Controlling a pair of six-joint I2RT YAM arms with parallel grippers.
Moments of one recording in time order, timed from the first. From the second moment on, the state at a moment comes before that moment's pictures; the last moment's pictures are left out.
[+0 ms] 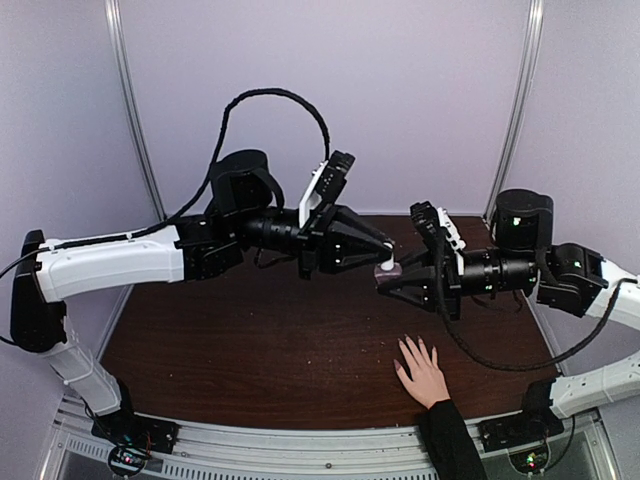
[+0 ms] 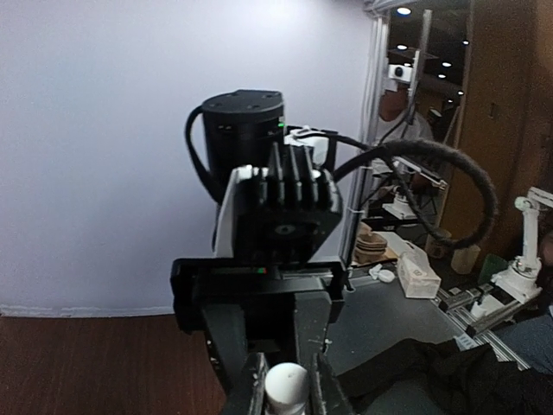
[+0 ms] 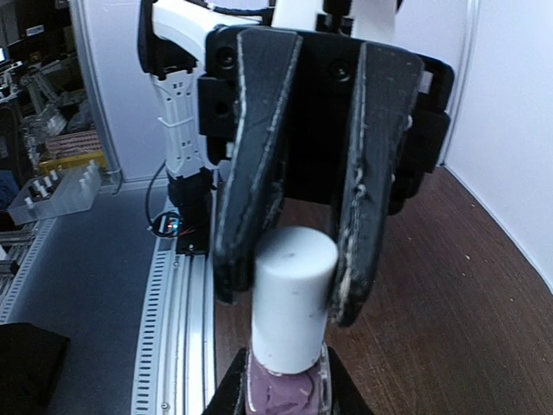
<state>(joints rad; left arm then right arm) -1.05 1.60 1.37 0.30 0.84 -0.14 1.00 0.98 1.00 -0.25 -0.40 -0.09</state>
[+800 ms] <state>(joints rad) -1.02 1.48 1.26 0.28 0.79 -0.14 1.00 1.00 1.04 -0.25 -0.42 -0.16</state>
